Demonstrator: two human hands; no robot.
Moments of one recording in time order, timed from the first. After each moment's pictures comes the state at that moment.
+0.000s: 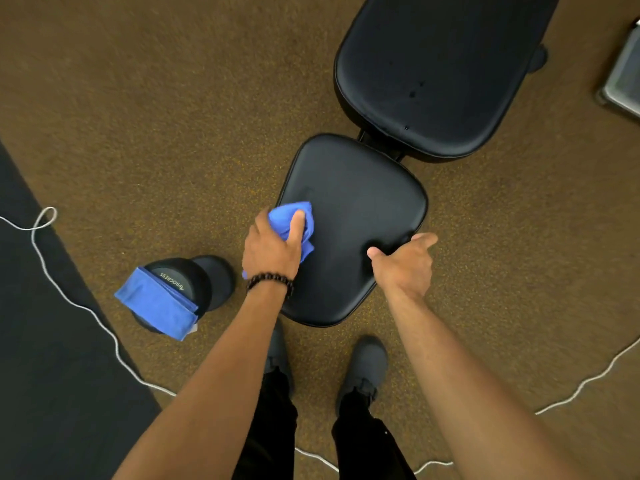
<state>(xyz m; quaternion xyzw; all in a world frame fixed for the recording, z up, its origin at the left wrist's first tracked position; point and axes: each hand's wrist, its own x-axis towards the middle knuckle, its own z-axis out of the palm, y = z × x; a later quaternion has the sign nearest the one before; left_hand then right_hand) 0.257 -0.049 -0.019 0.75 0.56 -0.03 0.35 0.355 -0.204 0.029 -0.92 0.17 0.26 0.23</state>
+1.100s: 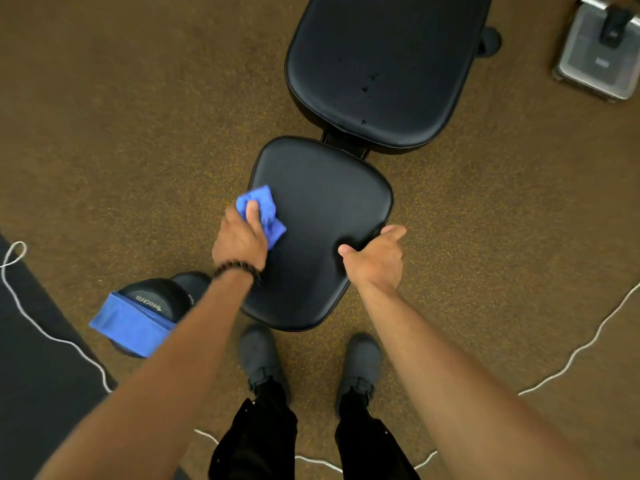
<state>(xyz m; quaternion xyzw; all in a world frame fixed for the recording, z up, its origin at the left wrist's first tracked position) 0.284 -0.031 -0.014 0.79 0.52 -0.07 0.31 0.360 -0.211 0.017 -0.91 0.18 0.27 0.25</state>
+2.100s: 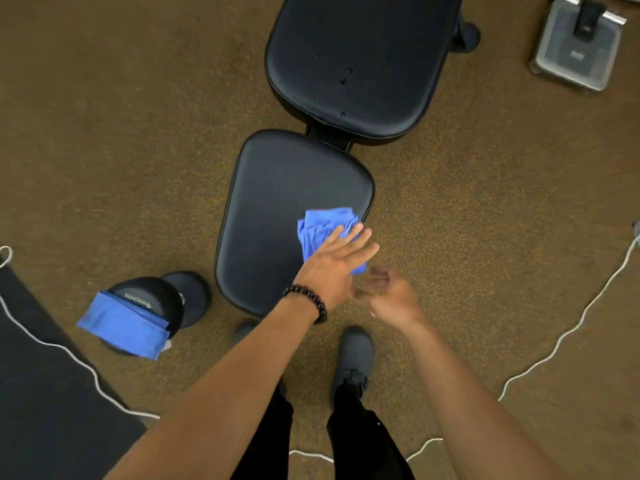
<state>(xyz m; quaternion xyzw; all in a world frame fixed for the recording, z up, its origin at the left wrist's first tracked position) 0.288 -0.166 -0.019 0.95 -0.07 -0.09 0.30 0.323 -0.320 0.006 -0.82 0.15 0.44 0.34</state>
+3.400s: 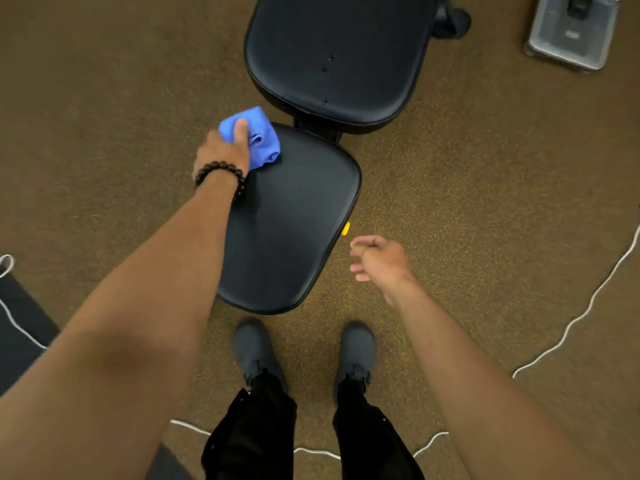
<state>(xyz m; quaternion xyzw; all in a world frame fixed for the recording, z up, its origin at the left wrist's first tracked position) 0.393 0.004 -0.010 0.82 0.49 -0.09 0.30 0.356 -0.306 0.003 -0.77 0.19 0.41 0.45</state>
